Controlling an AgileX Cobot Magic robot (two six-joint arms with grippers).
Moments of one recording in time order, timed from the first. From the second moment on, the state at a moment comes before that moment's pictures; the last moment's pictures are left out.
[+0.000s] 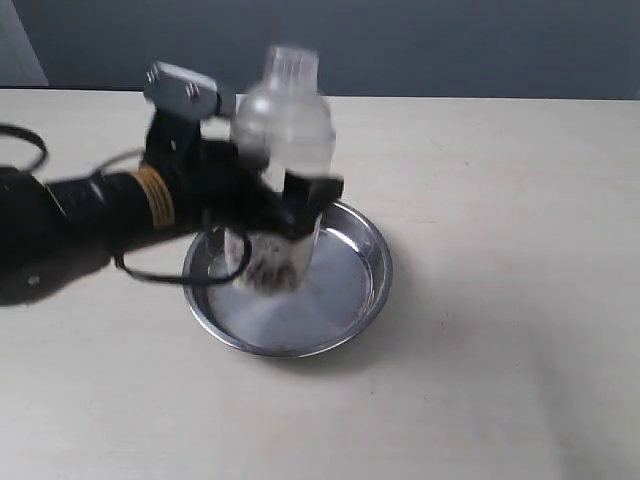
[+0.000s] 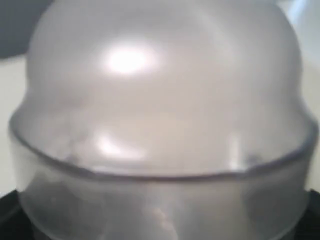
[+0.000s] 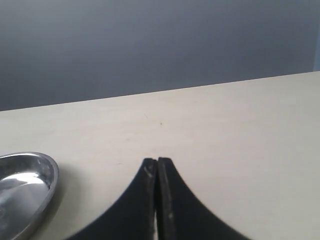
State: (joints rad) left arm -0.52 1.50 -0.66 0.31 -0.47 -0.46; right arm 0.08 0.00 0.00 0.06 0.24 0.12
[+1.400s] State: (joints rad) left arm -0.51 1.43 -0.66 0.35 -0.53 -0.47; right arm 0.08 0.00 0.00 0.06 0.24 0.12
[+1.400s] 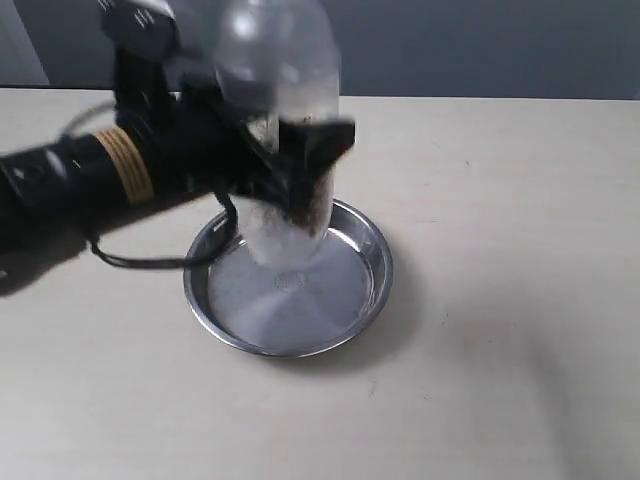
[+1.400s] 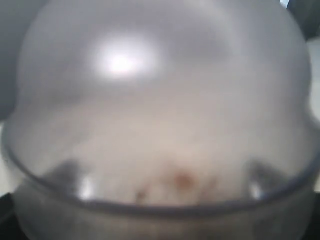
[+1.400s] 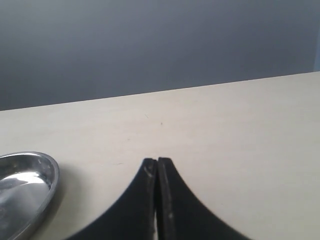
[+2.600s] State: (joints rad) left arm -0.57 1.31 -0.79 0.32 -0.42 -0.39; right arm 0.08 0.00 0.00 0.06 0.24 0.12
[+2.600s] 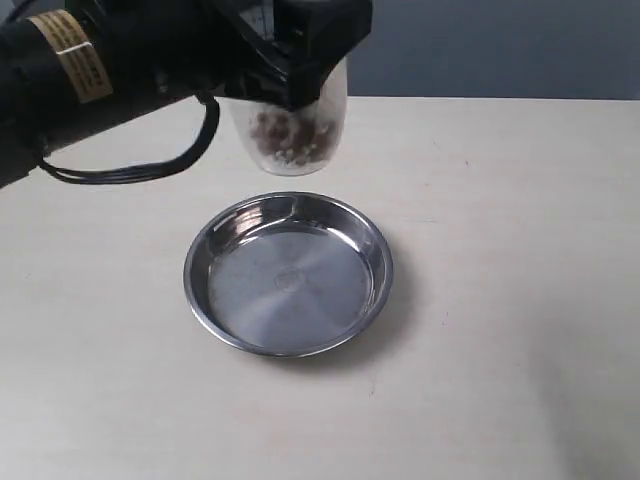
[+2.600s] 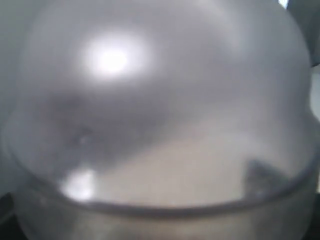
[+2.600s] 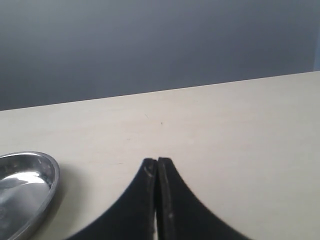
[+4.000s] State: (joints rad) left arm -0.49 1.47 -0.65 0.19 -0.44 -0.38; right arm 0.08 0.00 0.00 0.06 0.24 0.12
